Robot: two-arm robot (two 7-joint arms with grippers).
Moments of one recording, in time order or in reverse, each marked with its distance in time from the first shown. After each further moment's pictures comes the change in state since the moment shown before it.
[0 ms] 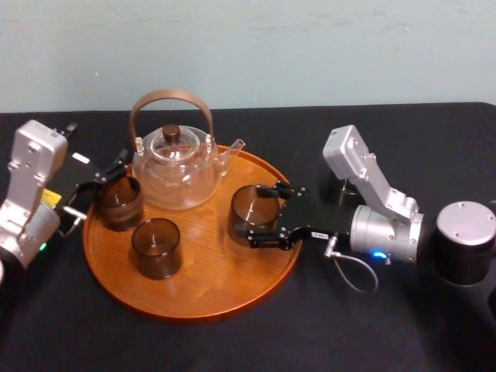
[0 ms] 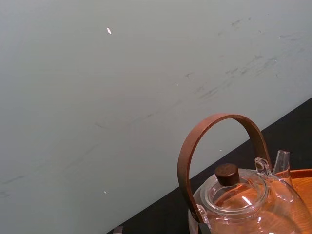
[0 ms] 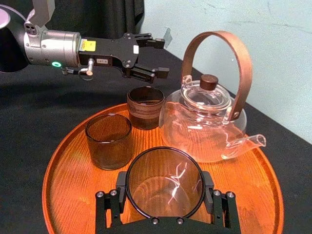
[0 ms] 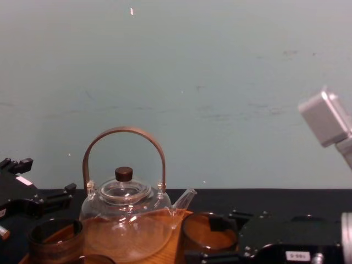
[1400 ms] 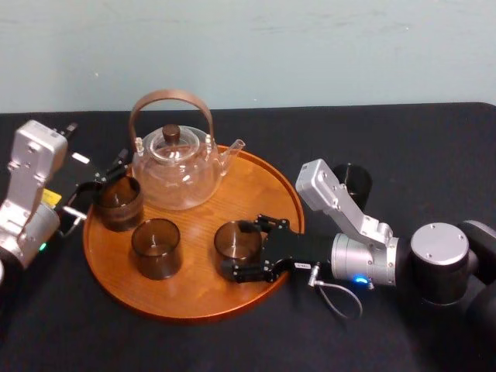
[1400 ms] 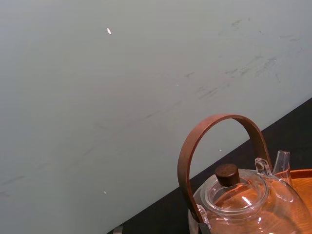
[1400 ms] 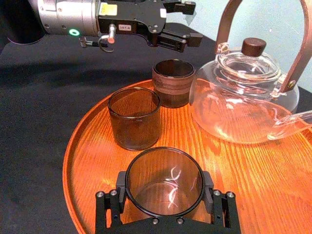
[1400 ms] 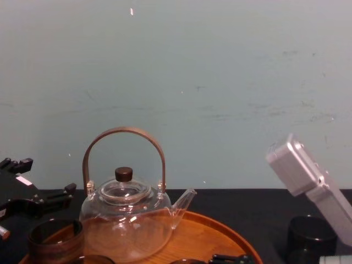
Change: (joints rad) left arm 0.000 0.000 0.000 0.000 0.000 0.000 0.000; right arm 0.005 -0.042 -0.066 0.084 -0.030 -0.008 0.031
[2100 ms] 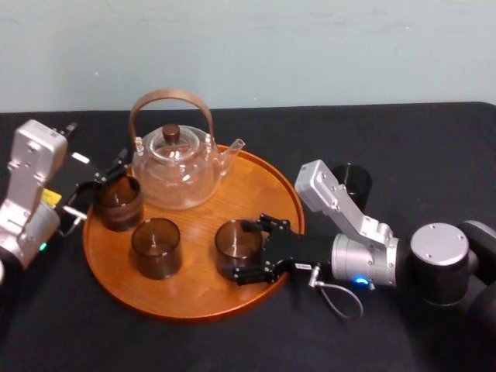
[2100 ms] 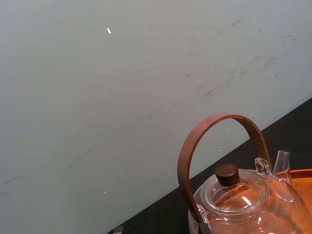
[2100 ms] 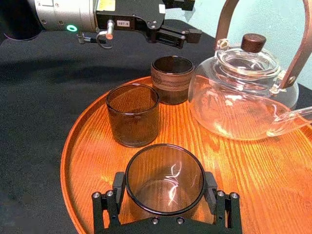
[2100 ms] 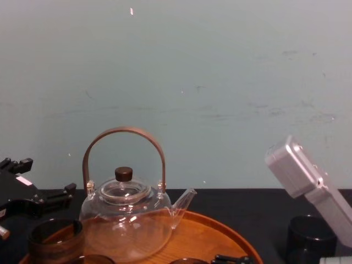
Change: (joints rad) left arm 0.000 0.000 0.000 0.000 0.000 0.000 0.000; right arm -0.001 0.001 -0.001 -0.001 -0.007 0.005 -0.005
